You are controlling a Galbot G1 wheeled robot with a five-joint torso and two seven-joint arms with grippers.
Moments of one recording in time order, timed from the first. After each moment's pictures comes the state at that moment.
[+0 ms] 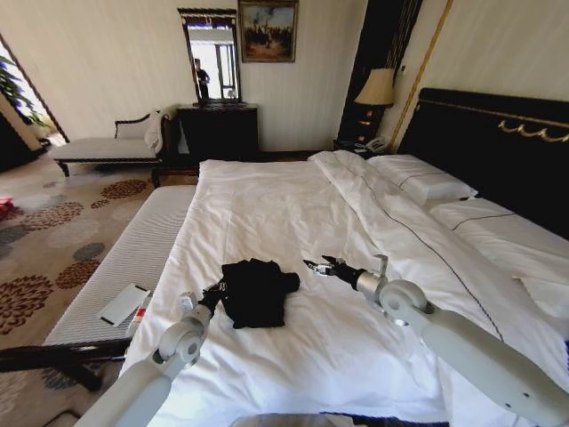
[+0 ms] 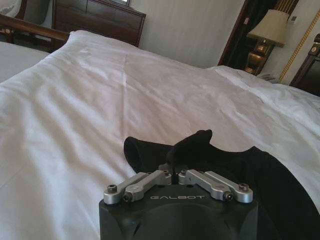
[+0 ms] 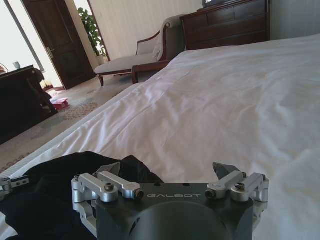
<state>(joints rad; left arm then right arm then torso) 1.25 -0.92 -0.17 -1.94 -0.91 0.15 -0.35 -0.72 0.63 -0.18 1.83 1.16 -0.28 -0.01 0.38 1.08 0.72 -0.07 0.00</state>
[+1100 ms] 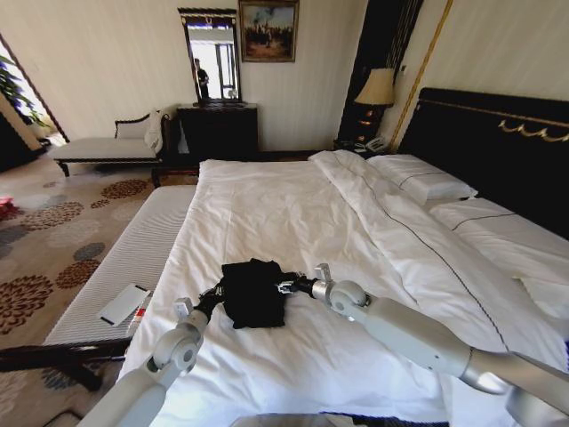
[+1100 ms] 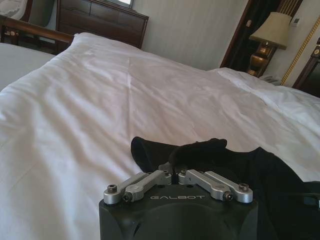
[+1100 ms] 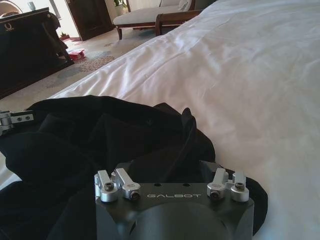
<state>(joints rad) 1.28 -0.93 -0.20 -1.94 -0.90 0.14 -0.34 -0.51 0.80 -0.54 1.68 1.08 -0.32 0.04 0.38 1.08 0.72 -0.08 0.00</state>
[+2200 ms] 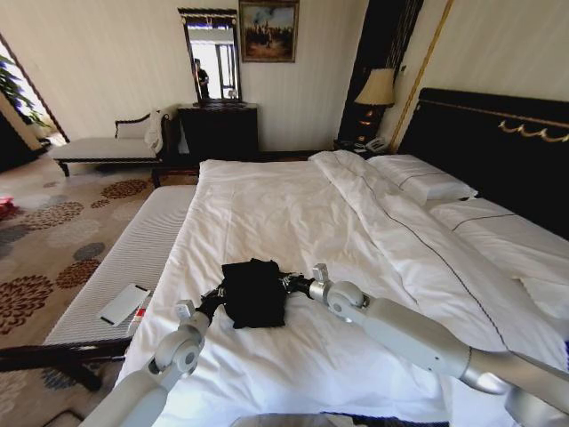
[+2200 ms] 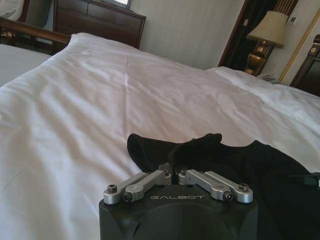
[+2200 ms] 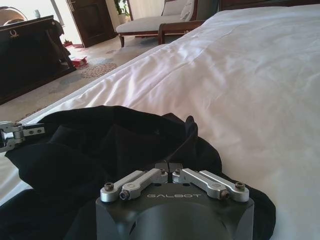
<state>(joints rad) 1.29 -0.93 -0.18 -1.94 -0.89 0.13 -0.33 -0.51 0.79 -0.54 1.73 1.08 -0.30 0.07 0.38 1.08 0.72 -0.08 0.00</state>
